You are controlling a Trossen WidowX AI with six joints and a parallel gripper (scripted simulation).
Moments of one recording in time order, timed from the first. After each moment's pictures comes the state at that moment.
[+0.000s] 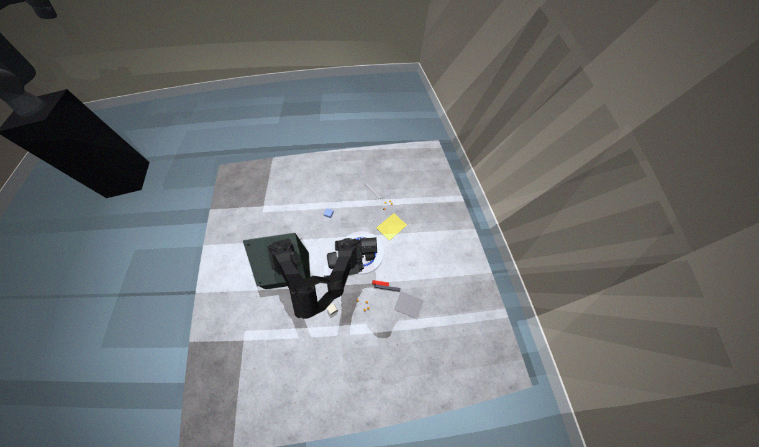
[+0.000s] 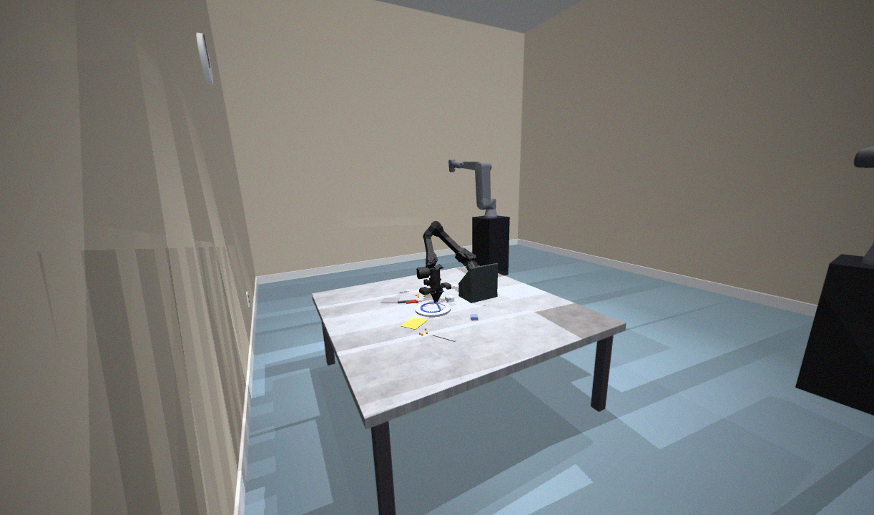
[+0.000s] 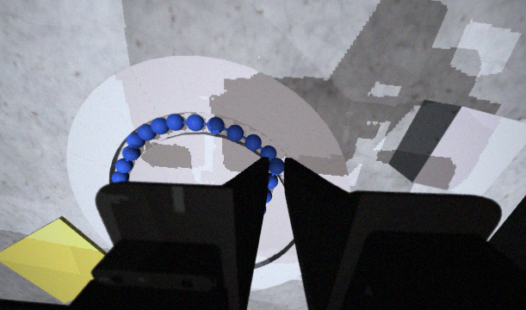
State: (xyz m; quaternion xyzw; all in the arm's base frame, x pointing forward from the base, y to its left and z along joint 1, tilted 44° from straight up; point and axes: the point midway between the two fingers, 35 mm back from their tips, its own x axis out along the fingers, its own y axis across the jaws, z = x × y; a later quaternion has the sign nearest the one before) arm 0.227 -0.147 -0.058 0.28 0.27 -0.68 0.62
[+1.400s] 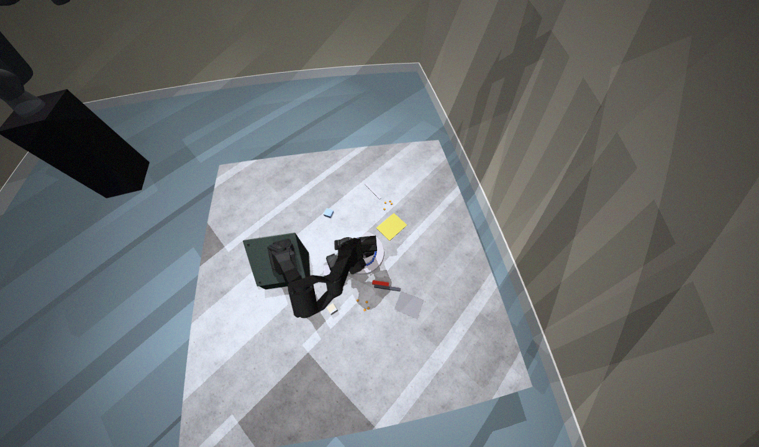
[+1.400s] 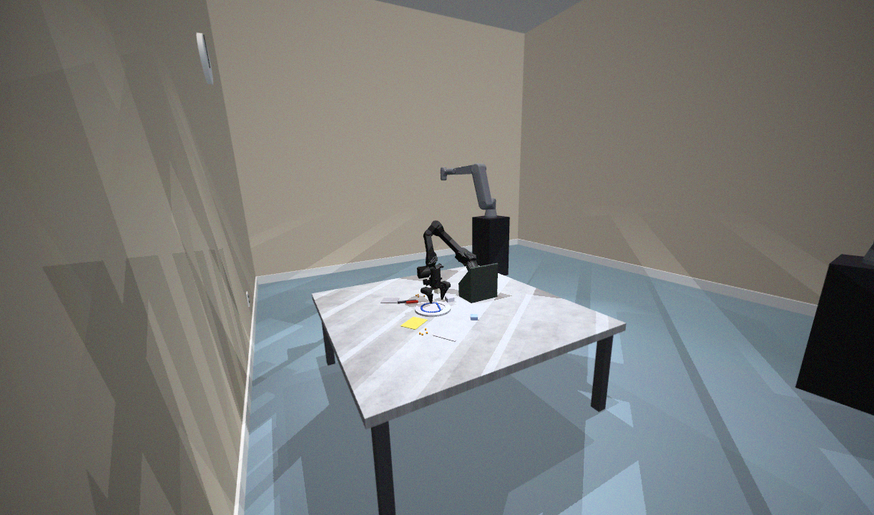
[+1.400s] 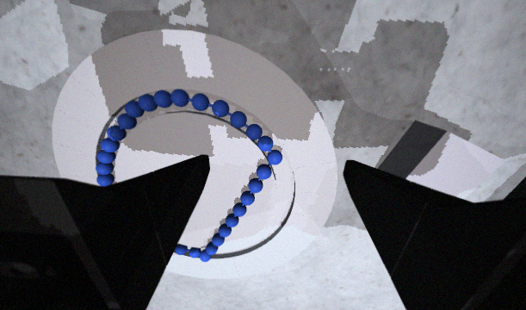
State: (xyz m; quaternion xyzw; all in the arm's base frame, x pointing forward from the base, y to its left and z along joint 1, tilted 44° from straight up) arm 0.225 -0.142 -0.056 0.22 0.34 -0.65 0.64
